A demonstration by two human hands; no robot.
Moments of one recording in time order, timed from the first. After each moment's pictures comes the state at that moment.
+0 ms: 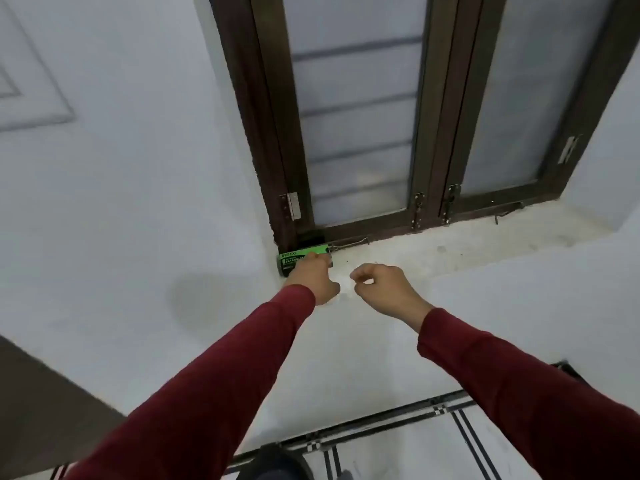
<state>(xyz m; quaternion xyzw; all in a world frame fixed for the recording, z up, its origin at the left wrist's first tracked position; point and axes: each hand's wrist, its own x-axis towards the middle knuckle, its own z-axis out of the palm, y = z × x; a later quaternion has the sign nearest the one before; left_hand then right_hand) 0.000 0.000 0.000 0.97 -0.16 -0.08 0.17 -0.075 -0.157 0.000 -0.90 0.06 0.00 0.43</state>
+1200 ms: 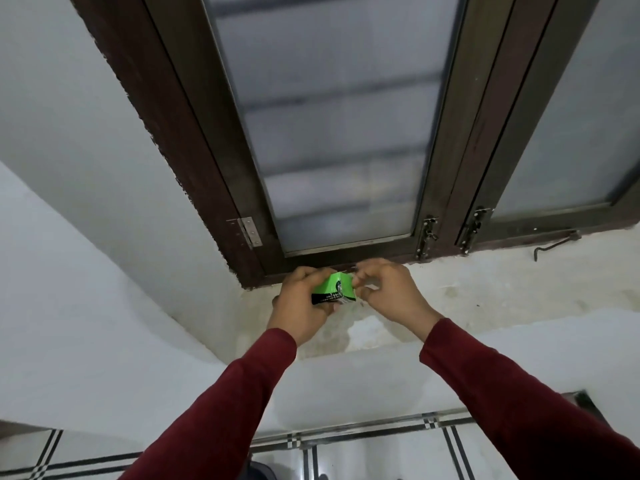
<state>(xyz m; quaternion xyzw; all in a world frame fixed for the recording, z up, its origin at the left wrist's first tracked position) 0.100 -0.071 -0.054 0.93 -0.10 -0.01 0.36 0.097 -0.273 -0.038 -0.91 -0.02 -0.01 0.42</state>
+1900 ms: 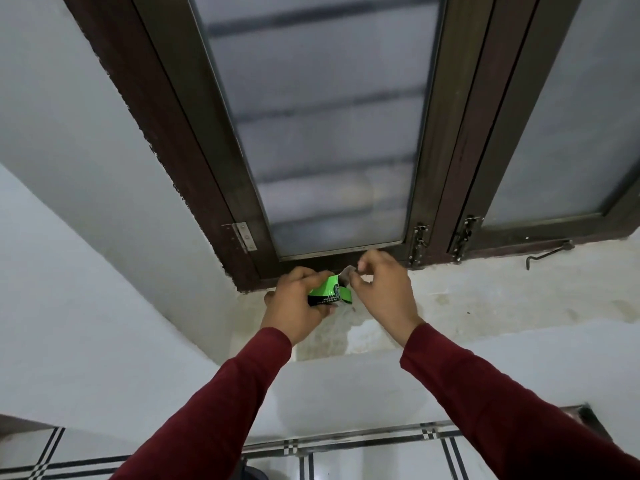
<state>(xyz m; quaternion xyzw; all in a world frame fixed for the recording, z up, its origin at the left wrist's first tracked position) 0.094 -0.084 -0.033 0.96 -0.10 0.01 0.27 0.093 -0.271 -0.031 -0.91 0.02 -0.17 0.38</state>
